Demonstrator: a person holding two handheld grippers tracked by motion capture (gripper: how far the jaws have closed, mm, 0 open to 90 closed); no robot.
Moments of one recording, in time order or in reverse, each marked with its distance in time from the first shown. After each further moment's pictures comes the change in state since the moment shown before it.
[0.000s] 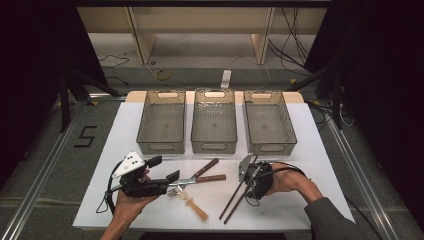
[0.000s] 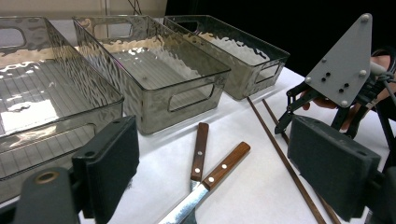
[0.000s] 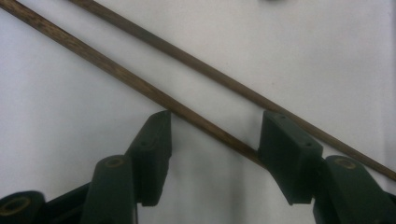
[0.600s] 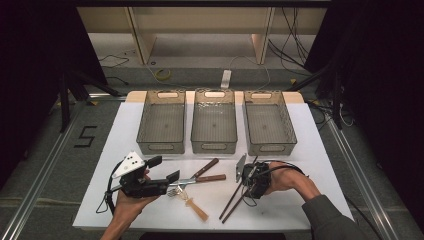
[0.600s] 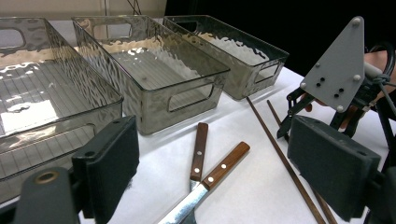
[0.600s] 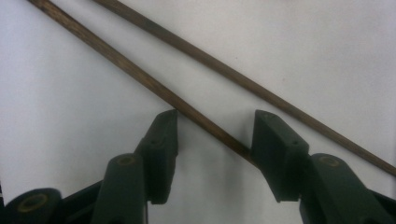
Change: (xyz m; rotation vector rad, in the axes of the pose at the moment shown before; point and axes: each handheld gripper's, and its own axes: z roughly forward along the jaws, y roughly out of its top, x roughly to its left) left arm 0.000 0.000 -0.001 0.002 -0.002 0.005; right arm 0.000 0.009 0.001 0.078 0.024 -0.025
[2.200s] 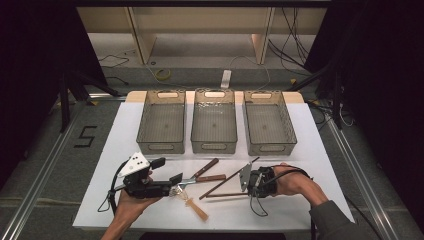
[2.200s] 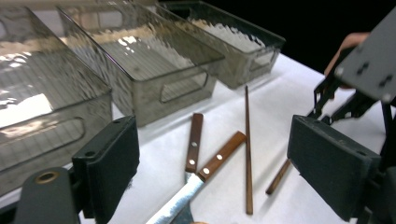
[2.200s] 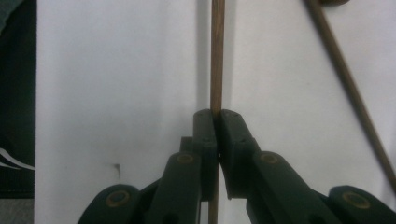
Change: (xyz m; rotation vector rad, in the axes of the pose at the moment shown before) left arm -0.003 -0.001 0.008 0.062 -0.028 0.024; right arm 0.022 -0.009 -0.018 -0.033 -0.042 -0.153
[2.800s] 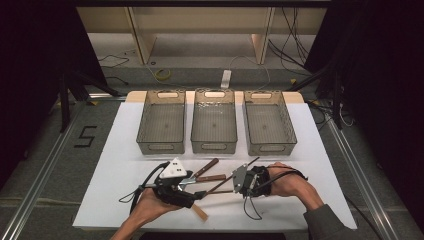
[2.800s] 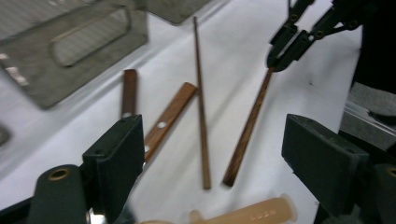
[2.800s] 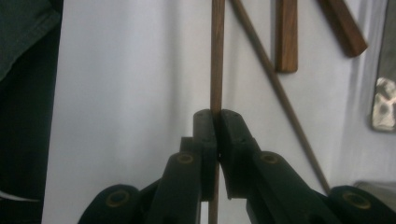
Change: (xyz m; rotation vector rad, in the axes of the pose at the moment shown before) left arm -0.040 -0.002 0.059 0.300 -0.167 0.190; right arm 0.009 0.028 -0.018 -0.067 -0.095 -0.046
